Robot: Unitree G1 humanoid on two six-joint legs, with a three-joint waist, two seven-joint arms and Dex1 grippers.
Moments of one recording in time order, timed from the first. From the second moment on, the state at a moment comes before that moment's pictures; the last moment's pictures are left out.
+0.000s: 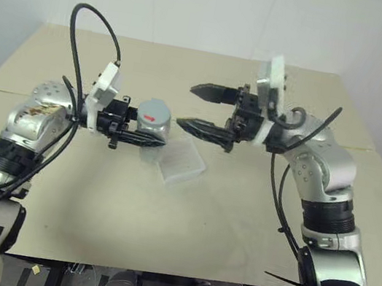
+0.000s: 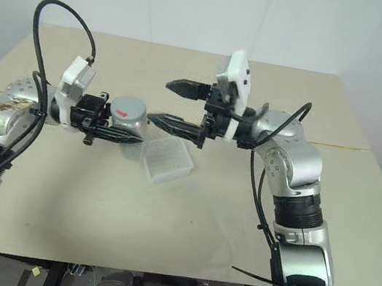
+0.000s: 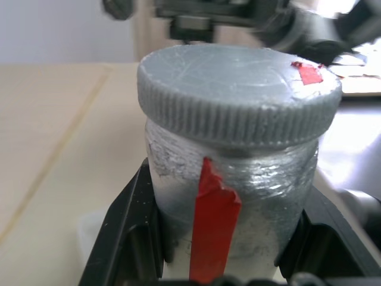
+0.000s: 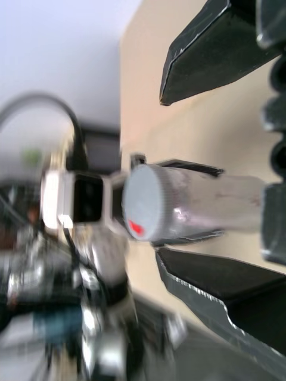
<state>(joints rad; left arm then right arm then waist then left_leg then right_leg) -0.82 0.78 -0.21 0.33 -0.70 0.23 -1.40 -0.90 -0.40 0.11 -0.07 0.59 0.57 0.91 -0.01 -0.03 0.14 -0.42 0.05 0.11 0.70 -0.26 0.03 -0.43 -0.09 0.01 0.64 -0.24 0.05</state>
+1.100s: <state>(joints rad) -0.81 0.64 -0.07 0.32 -0.54 0.33 -1.40 -0.93 -0.24 0.20 -0.14 0.45 0.73 0.64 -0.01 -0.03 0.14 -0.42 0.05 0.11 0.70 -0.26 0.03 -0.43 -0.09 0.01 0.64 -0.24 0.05</state>
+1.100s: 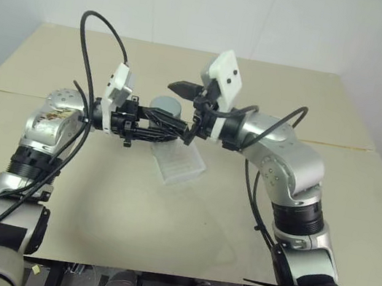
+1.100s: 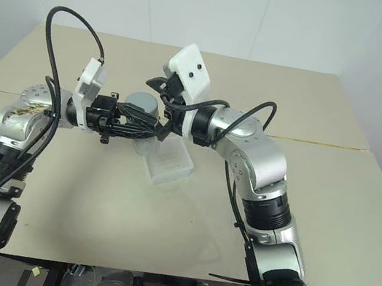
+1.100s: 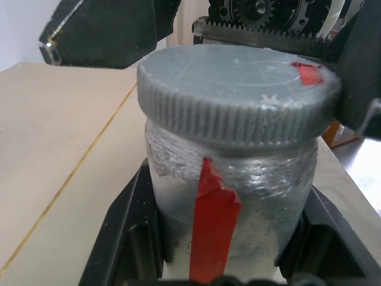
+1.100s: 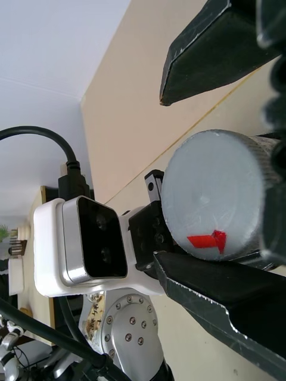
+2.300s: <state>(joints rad) -0.80 0.64 -0.02 0.30 -0.52 0.35 -1.46 -0.80 -0.40 0.04 -0.23 0.58 0.72 0.80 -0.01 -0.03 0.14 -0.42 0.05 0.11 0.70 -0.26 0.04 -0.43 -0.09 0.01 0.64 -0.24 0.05</state>
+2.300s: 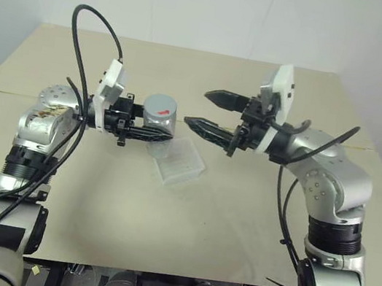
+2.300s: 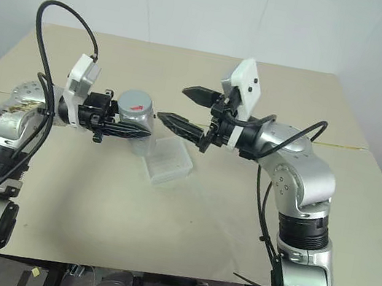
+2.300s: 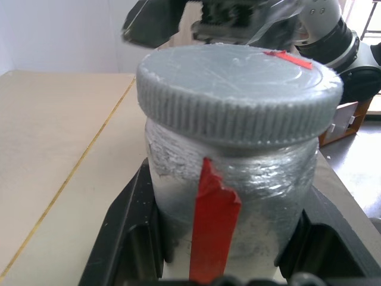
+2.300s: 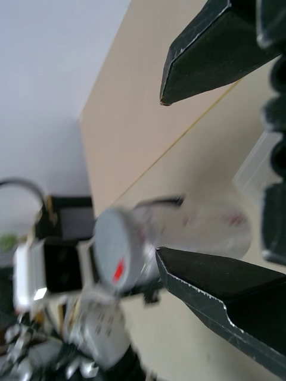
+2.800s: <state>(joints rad) -0.80 0.62 -0.02 0.31 -0.51 0.34 -1.45 -0.92 -0.25 0.17 -0.12 0.49 0.66 0.78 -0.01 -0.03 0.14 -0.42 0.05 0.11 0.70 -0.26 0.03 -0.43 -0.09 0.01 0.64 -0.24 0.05</state>
